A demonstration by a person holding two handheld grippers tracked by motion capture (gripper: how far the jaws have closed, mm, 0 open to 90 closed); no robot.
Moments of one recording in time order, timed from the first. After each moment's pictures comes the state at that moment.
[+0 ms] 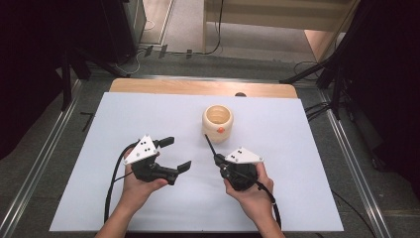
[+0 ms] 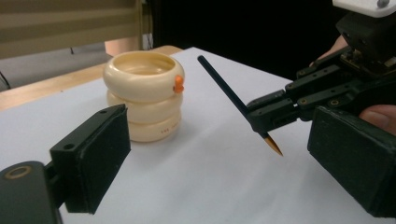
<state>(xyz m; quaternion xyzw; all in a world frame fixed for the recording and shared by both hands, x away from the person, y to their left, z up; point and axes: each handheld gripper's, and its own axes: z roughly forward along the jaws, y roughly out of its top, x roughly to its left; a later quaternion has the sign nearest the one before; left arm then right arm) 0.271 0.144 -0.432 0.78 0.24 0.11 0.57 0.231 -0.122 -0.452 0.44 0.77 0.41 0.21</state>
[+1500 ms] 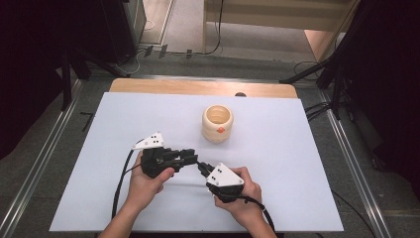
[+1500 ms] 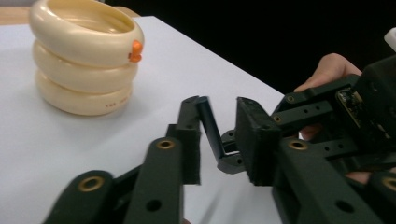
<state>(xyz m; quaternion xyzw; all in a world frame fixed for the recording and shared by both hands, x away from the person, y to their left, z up) 0.291 0.132 -0.444 0.78 0.27 -0.04 0.57 0.211 -0.089 -0.469 0.29 0.81 0.42 0.29</state>
